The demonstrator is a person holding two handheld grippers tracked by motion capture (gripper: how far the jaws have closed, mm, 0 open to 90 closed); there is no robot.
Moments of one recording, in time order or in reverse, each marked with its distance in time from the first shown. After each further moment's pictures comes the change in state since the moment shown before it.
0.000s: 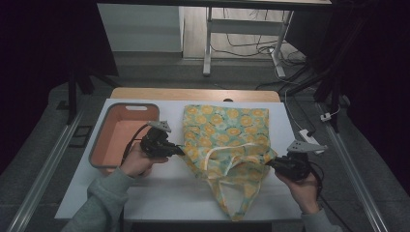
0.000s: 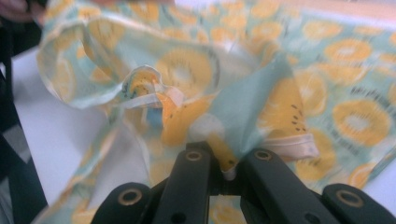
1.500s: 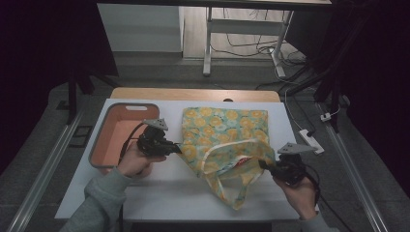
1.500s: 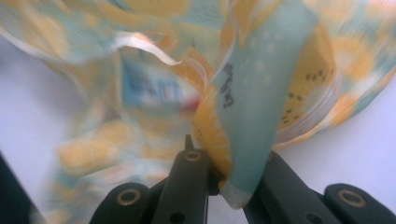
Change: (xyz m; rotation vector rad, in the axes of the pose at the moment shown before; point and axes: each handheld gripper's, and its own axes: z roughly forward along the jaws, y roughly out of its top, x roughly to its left) left arm -0.007 0.007 -0.017 -0.053 -0.002 0.018; right arm 0.026 0.008 0.004 0.140 -0.140 -0.010
